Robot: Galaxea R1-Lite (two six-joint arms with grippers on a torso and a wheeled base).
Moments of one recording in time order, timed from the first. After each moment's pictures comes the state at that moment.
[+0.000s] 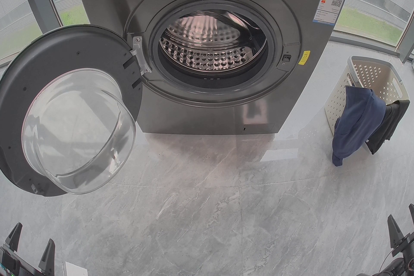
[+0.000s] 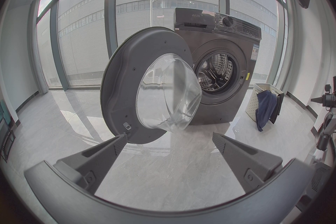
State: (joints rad) left arm -0.01 0.02 -0.02 0.00 0.01 -0.01; right arm 0.09 0.12 -0.02 -0.09 -0.12 0.07
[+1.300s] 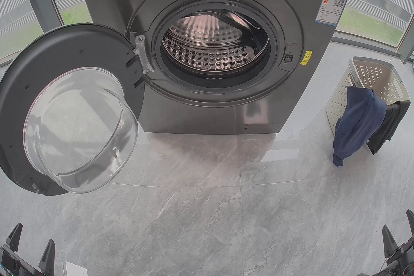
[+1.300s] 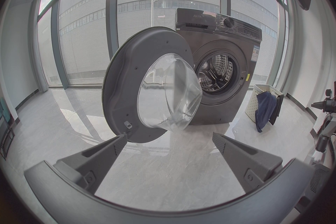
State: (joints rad) left arm -0.01 0.02 -0.02 0.00 0.01 -0.02; right arm 0.00 0.01 -0.02 0.01 0.00 0.00
